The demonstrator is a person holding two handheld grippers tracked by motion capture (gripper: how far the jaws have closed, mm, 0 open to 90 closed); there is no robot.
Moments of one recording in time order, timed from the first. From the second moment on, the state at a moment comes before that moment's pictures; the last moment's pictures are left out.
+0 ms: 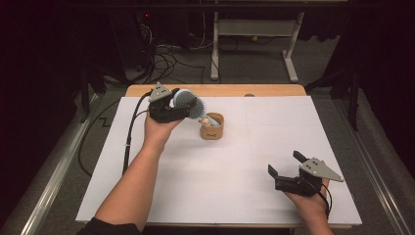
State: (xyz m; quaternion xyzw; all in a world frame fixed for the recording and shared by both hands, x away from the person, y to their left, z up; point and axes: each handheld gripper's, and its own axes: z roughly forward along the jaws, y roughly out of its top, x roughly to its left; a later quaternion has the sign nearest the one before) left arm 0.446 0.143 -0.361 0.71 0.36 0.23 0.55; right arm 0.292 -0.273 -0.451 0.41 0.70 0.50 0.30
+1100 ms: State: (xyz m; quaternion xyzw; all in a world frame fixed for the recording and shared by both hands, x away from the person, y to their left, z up) left arm 0.428 0.173 -0.364 0.70 0.37 0.22 0.57; right arm 0.291 -0.270 -0.450 0.41 0.70 0.50 0.31
